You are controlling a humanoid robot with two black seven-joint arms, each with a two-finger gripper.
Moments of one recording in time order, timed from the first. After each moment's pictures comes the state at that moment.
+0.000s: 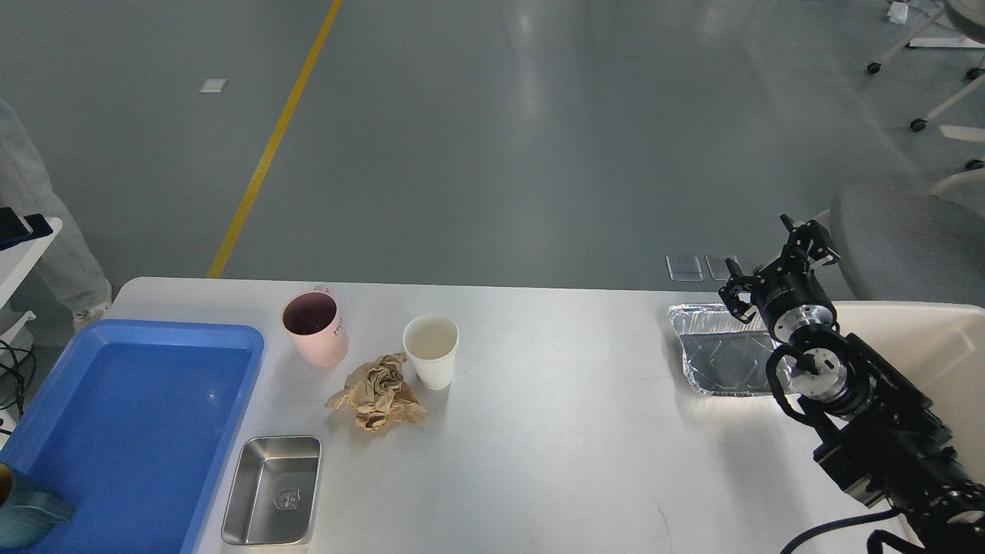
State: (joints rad) left arm -0.43 1.42 -0.76 -1.53 0.85 -0.27 0.01; right arm 0.58 -0.20 1.17 0.63 -0.20 0.14 0.22
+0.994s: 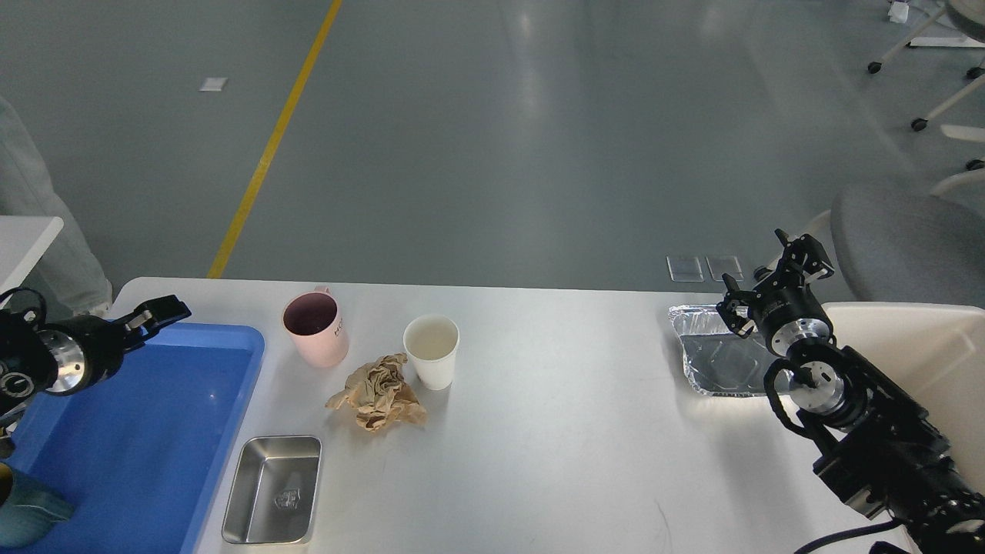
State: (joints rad) left arm -0.57 0.82 -0.55 -1.13 1.04 -0.20 0.19; right arm 0.55 -0.20 1.14 0.63 -0.20 0.14 0.23
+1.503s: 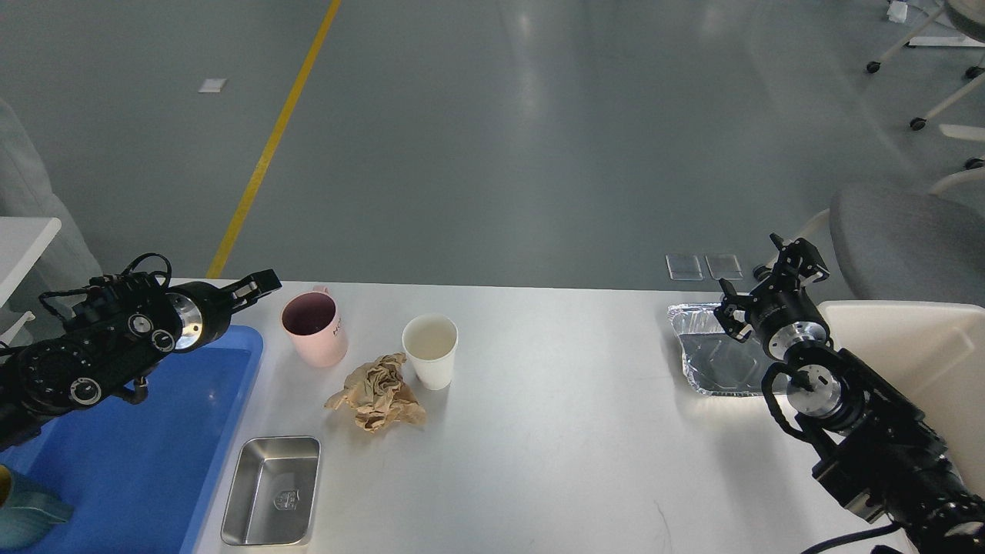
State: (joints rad) left arm -0.84 0.48 -0.30 -0.82 1.04 -0.14 0.19; right arm 0.55 -0.20 1.12 0.62 -0.20 0.14 0.23
